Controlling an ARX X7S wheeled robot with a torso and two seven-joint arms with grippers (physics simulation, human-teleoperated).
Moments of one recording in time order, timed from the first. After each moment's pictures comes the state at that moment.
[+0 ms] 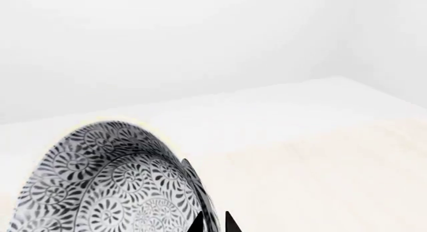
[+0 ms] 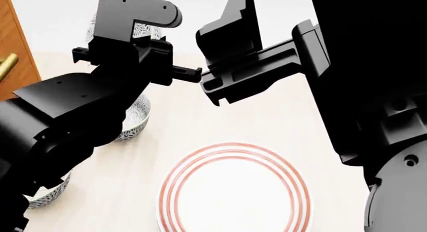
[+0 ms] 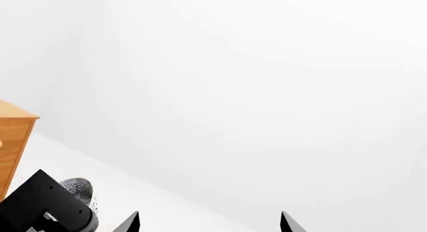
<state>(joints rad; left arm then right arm) -1.26 -0.08 0.65 -0.51 -0.73 -0.65 -0.37 1.51 0.78 -0.47 -0.65 1.63 1.12 0.99</state>
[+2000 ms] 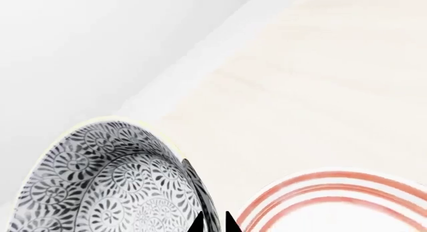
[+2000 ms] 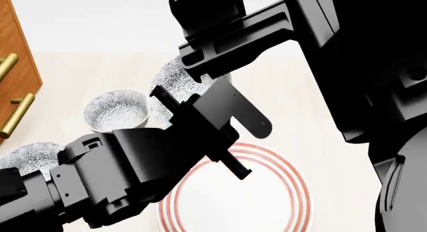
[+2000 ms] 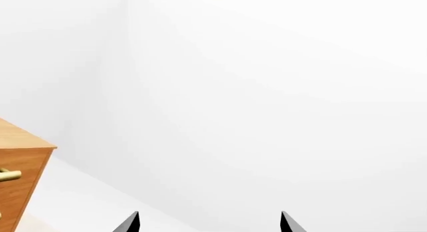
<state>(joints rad) -1.41 0.00 1.55 -0.66 -1.08 -0.42 -0.36 1.61 0.77 -0.48 -0.63 1.61 1.09 0.90</state>
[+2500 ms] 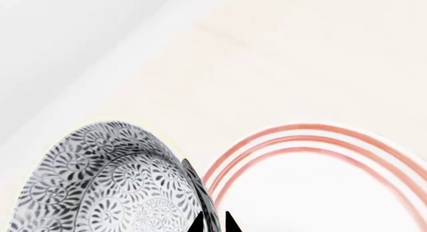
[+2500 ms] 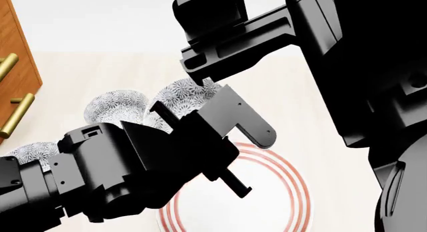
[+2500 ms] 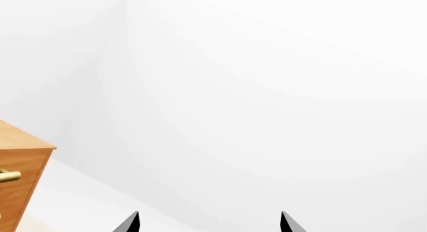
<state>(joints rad) -1.47 0.00 1.56 -0.59 -1.27 -0.63 -0.40 1.59 0.78 -0.48 -0.65 1.60 1.07 0.90</state>
